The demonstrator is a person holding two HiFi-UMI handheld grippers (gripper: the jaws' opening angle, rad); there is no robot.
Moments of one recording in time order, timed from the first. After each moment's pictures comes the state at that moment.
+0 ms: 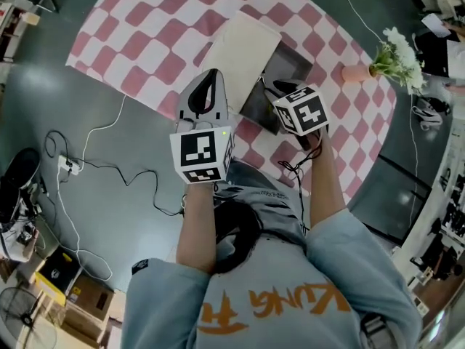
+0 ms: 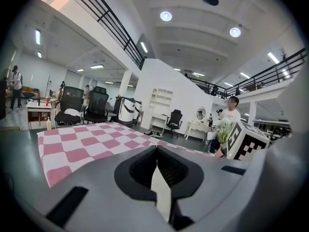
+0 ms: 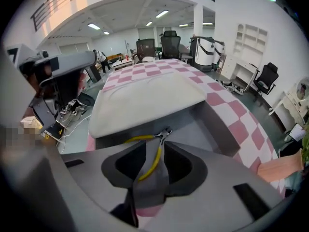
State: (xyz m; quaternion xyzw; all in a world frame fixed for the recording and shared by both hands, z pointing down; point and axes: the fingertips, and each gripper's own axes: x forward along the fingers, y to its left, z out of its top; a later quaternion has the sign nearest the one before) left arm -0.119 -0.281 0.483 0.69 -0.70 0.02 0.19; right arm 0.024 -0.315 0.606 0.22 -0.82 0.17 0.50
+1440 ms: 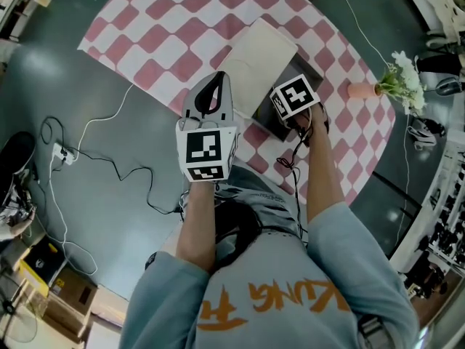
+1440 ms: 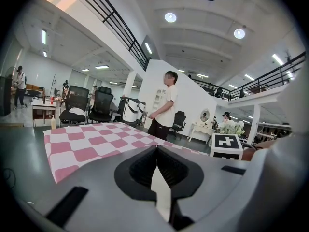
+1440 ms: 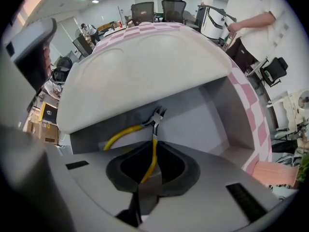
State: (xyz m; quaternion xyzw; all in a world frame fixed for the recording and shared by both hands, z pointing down) left arm -0.151 -0.268 0.488 0.68 -0.71 0.01 0.19; right arm 0.023 -0.318 0.653 0.20 -0.71 0.19 0.65
